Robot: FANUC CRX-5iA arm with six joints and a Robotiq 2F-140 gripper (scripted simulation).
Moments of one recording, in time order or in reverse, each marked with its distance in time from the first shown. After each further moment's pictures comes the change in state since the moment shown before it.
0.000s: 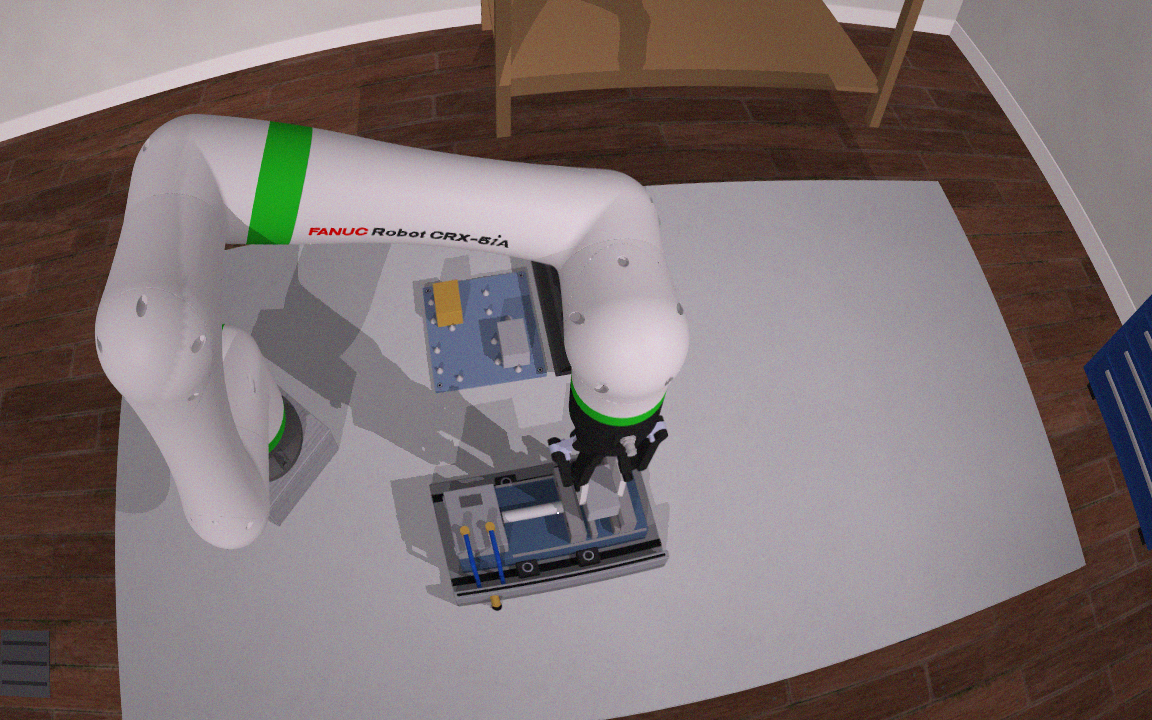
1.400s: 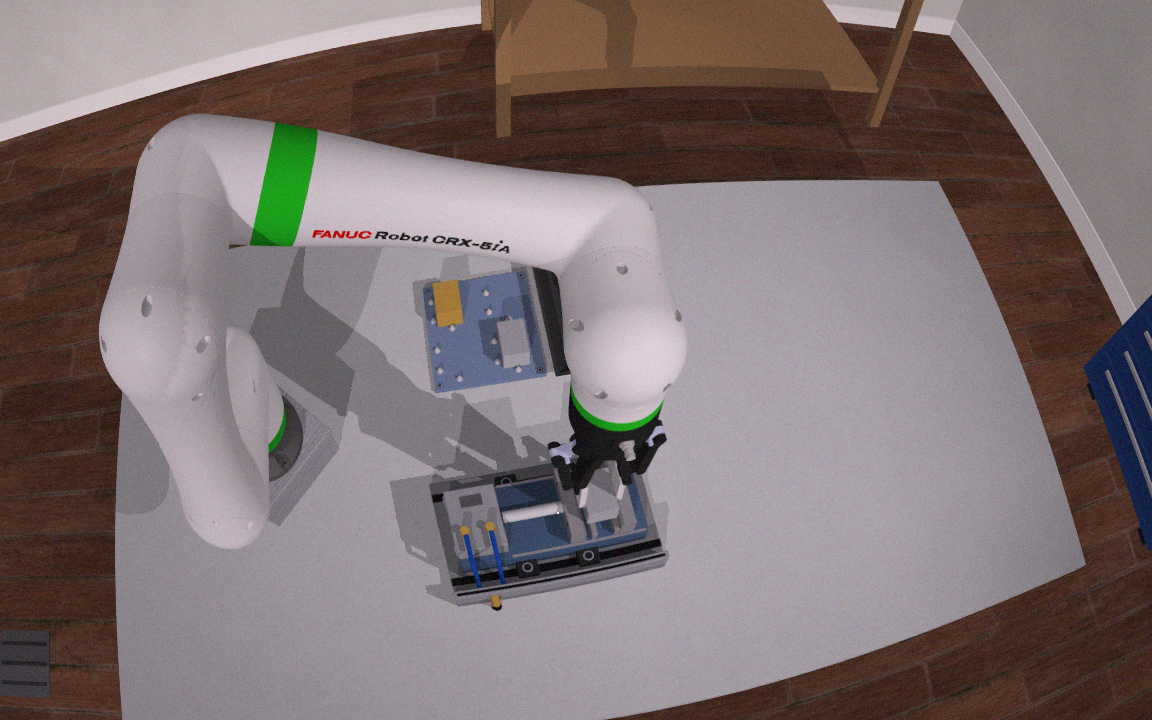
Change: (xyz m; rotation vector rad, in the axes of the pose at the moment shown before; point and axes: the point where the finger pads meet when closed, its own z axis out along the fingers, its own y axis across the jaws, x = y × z) arm 0.000 0.000 0.011 0.000 0.000 0.000
